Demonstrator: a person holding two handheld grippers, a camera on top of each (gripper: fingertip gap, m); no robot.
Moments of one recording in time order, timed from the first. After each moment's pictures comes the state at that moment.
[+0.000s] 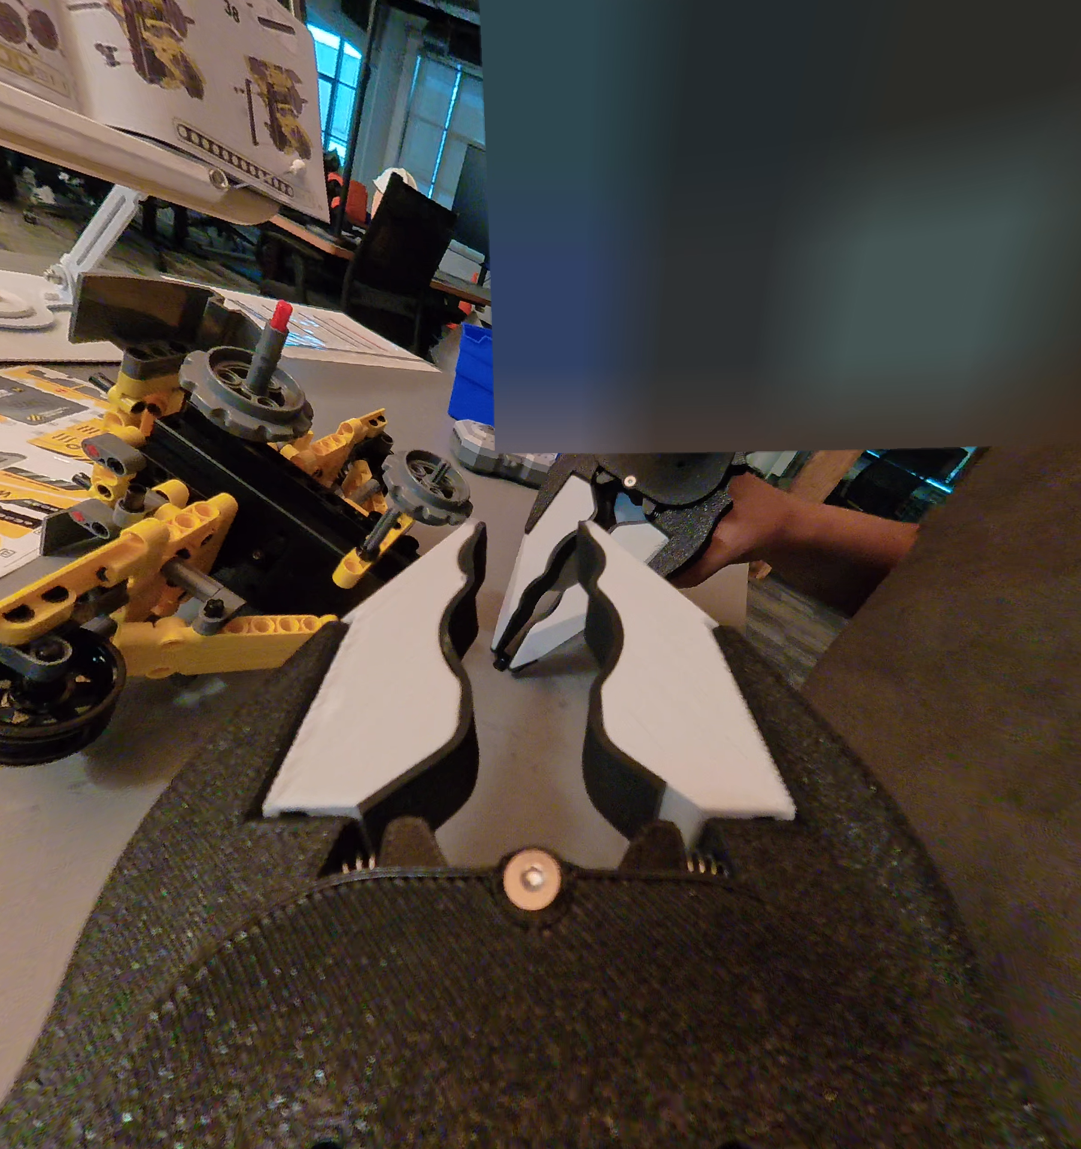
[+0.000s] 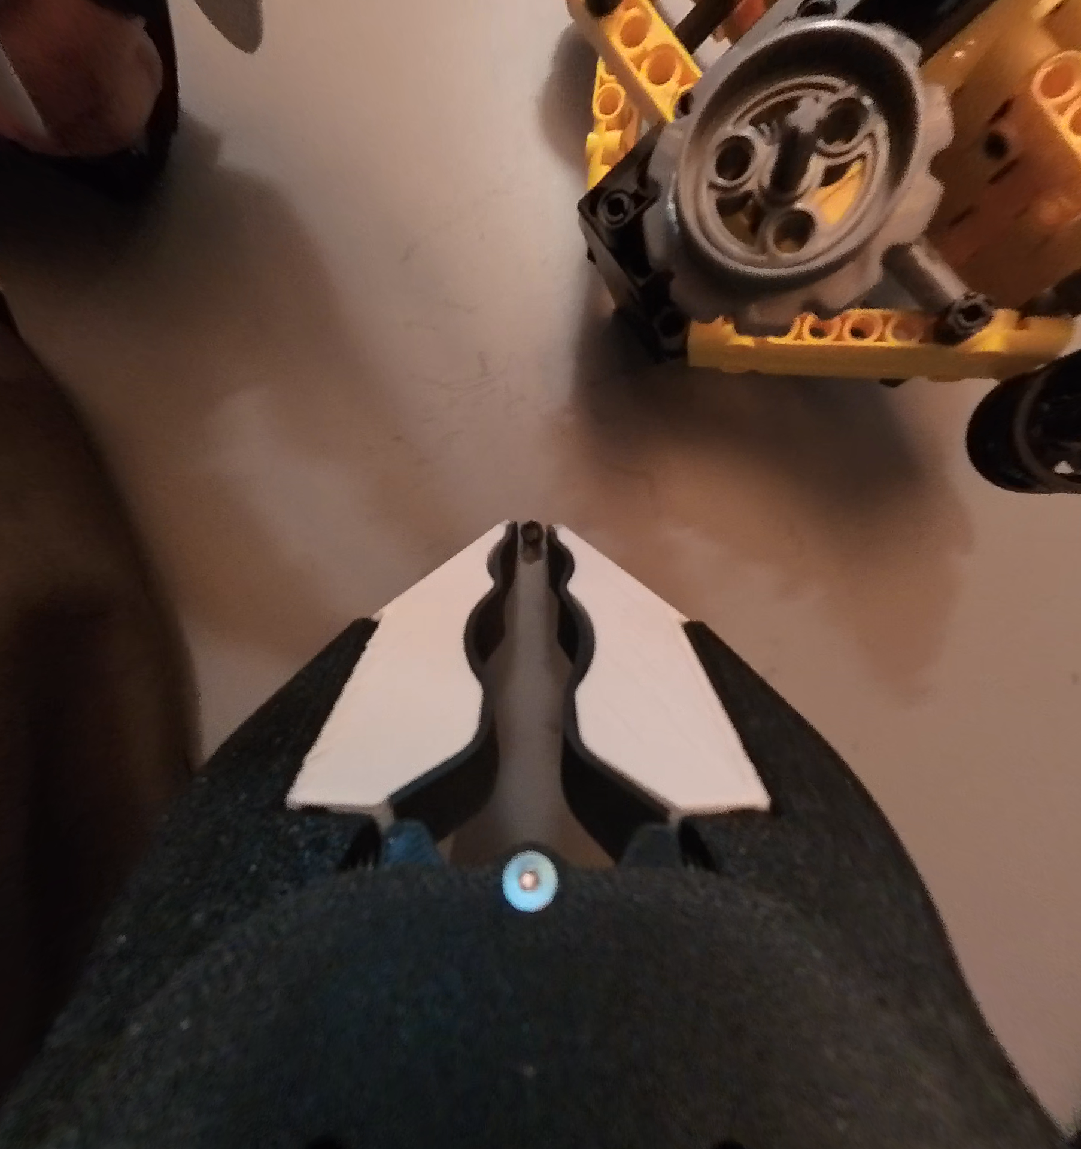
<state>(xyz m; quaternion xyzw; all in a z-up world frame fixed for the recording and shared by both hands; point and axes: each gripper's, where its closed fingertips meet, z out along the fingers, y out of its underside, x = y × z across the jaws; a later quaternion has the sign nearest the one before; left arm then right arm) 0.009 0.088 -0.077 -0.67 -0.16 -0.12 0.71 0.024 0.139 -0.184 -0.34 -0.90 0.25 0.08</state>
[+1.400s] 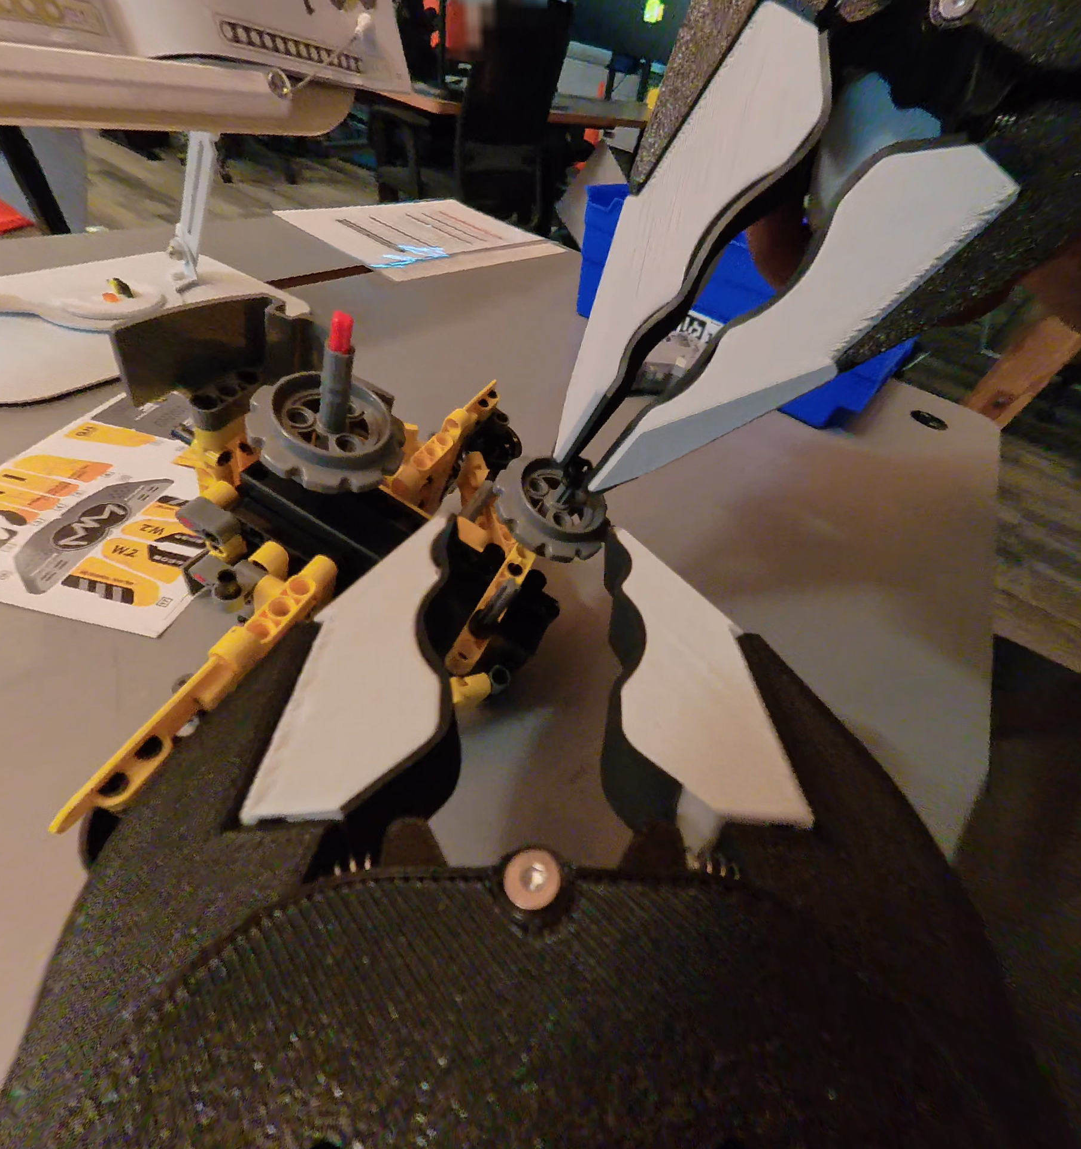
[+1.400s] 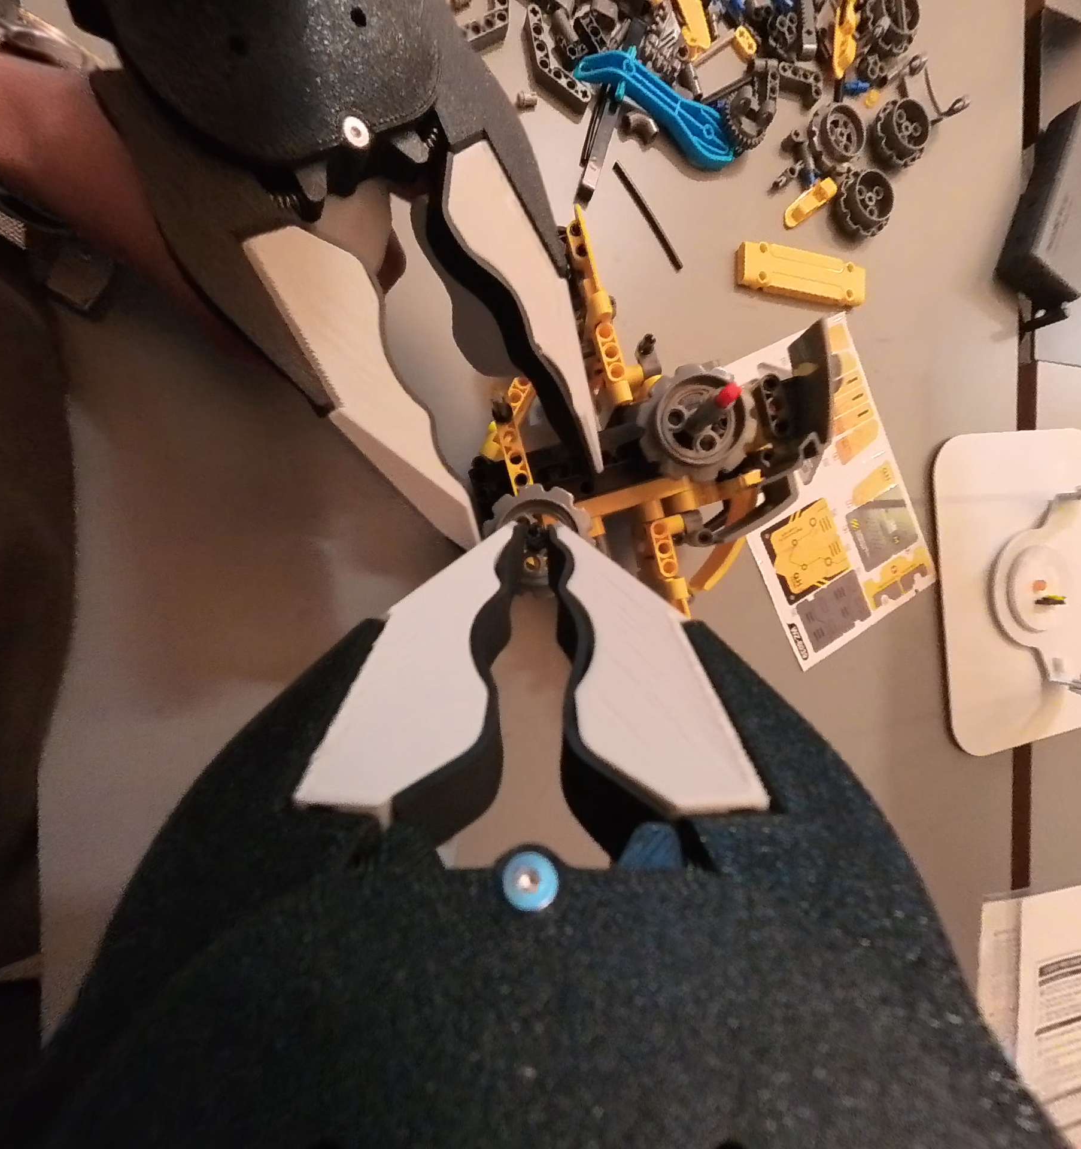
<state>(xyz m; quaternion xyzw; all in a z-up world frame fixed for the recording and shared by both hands) -0.035 0.134 -0.107 -0.78 -0.15 0.02 0.61 -0.033 0.128 -0.090 -0.14 -0.94 0.25 0.18</state>
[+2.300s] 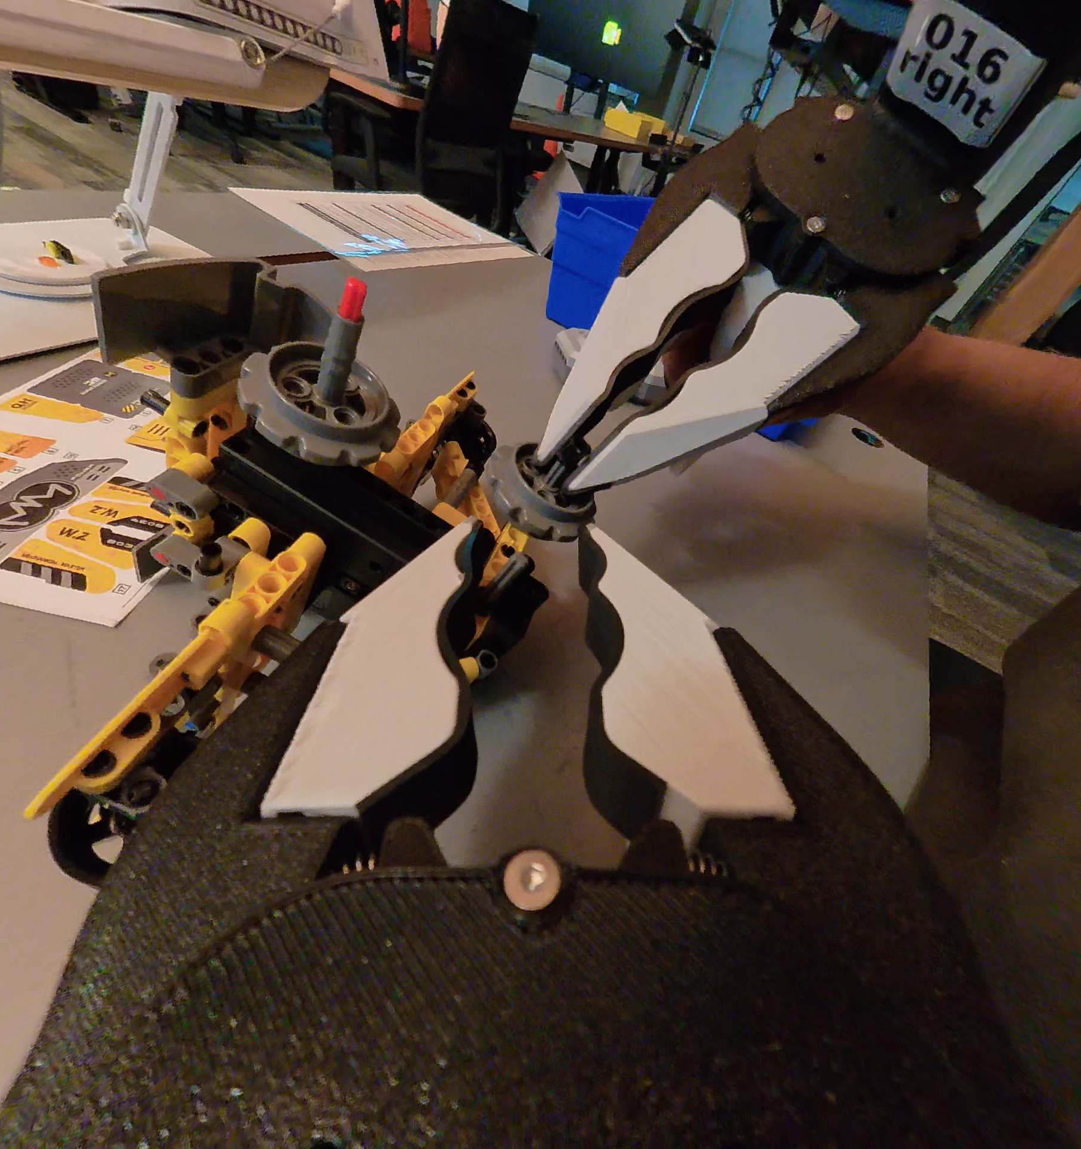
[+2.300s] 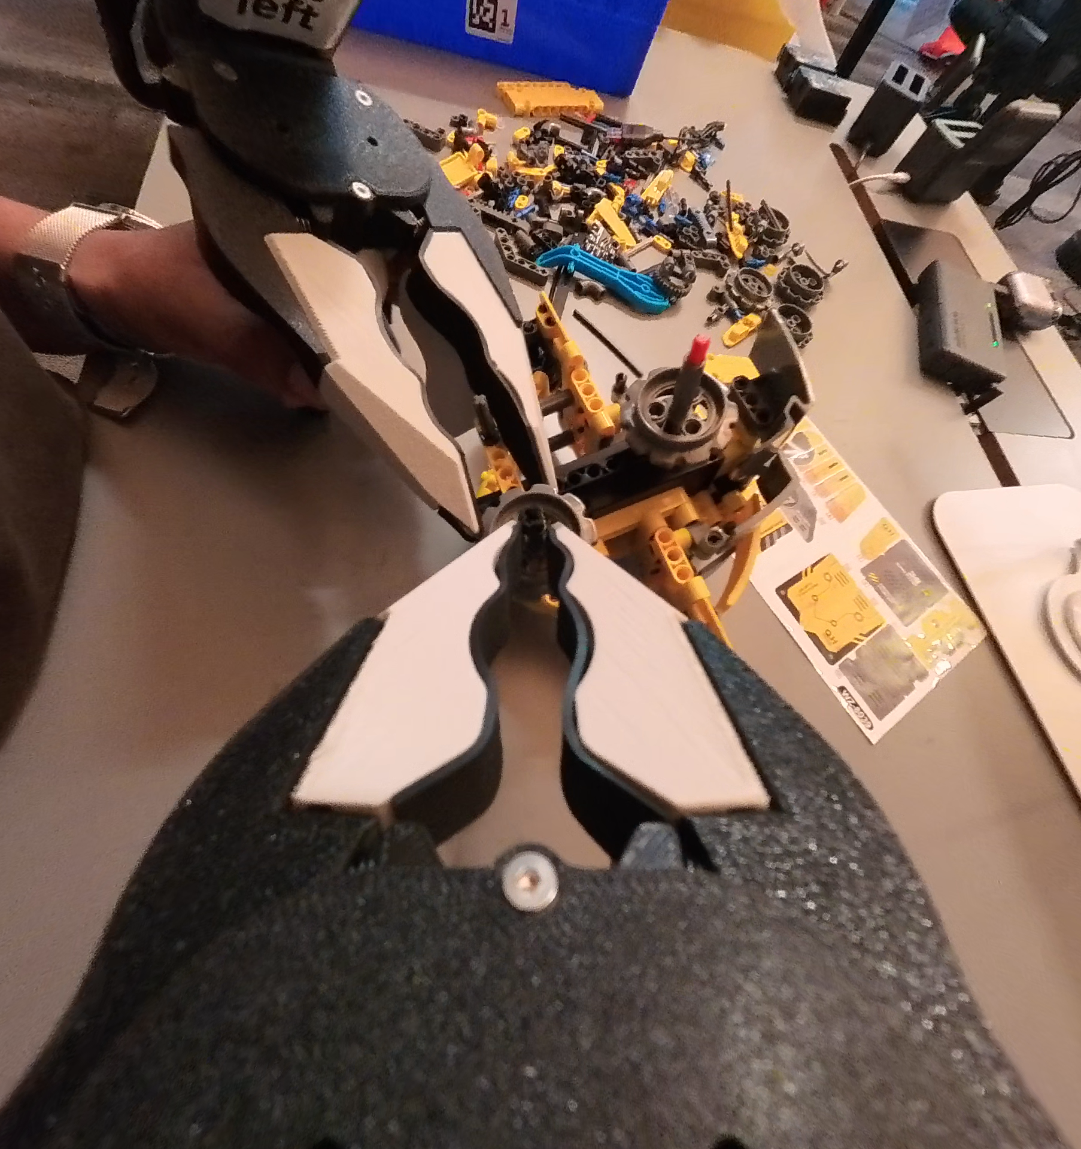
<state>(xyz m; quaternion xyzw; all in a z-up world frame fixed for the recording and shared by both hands) -0.034 0.130 -0.108 -0.77 -0.16 -0.03 0.62 -0.038 0.134 -0.097 -0.15 -0.87 0.43 0.20</state>
